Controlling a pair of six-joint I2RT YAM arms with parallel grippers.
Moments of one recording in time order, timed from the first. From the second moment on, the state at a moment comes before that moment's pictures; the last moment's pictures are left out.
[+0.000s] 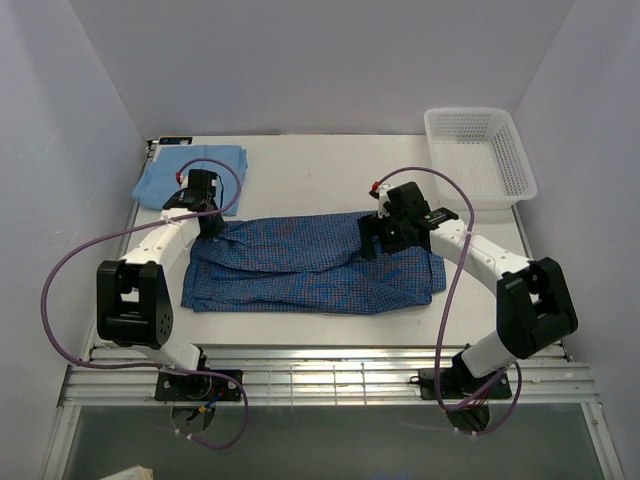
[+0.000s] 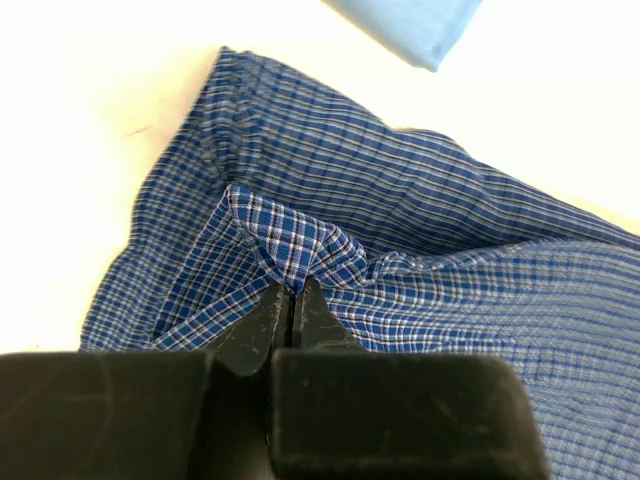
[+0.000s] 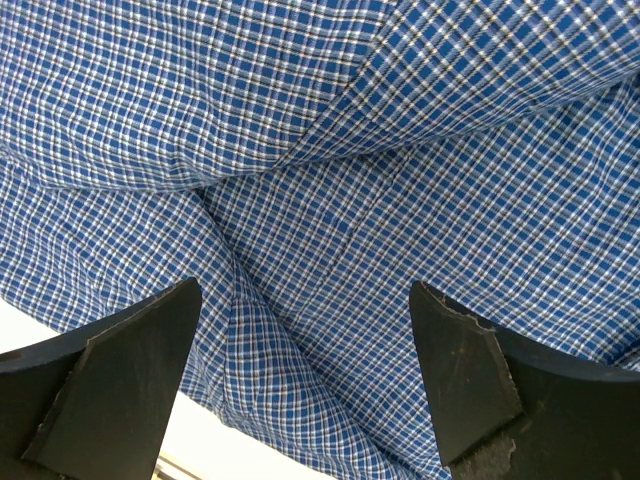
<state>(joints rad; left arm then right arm) -0.11 1.56 1.11 -0.54 -0.26 -0.48 0.49 1.51 1.02 -0.45 -0.17 0.10</state>
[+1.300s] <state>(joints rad) -0.07 1.66 1.11 -0.48 0.05 -0.46 0.49 1.80 1.11 -0.34 -0.16 0.18</state>
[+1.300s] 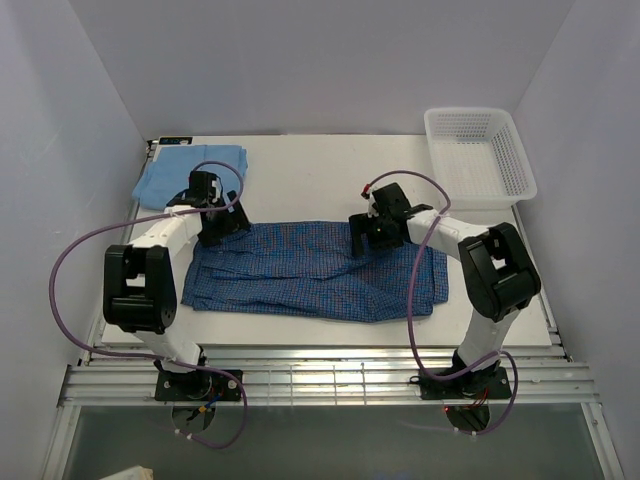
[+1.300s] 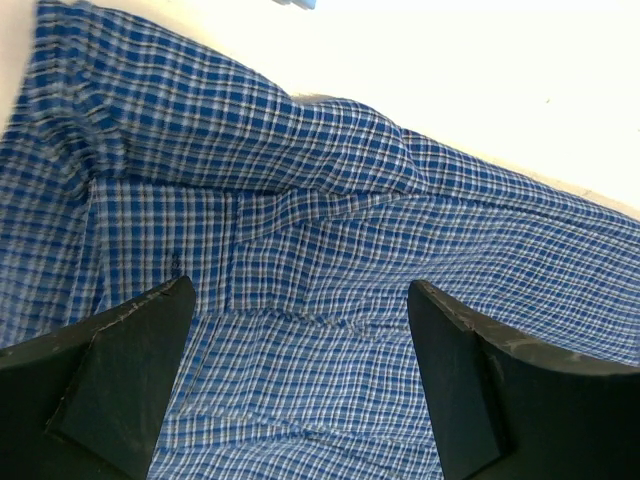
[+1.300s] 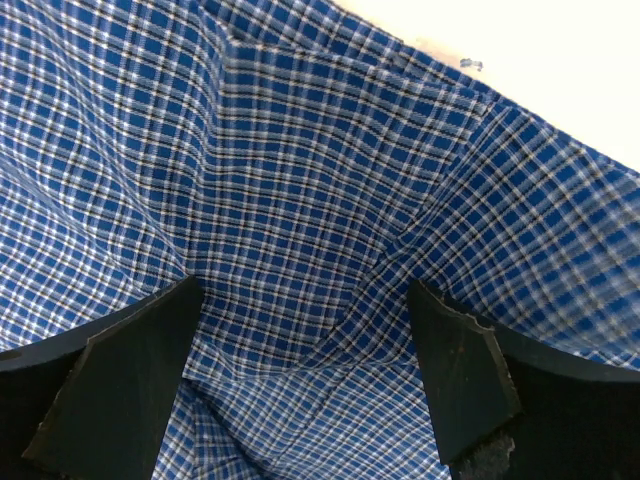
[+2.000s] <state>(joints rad) -0.04 1.63 0.95 -0.48 0.10 -0.74 0.44 2.22 1.65 -0.27 -0.26 0.17</state>
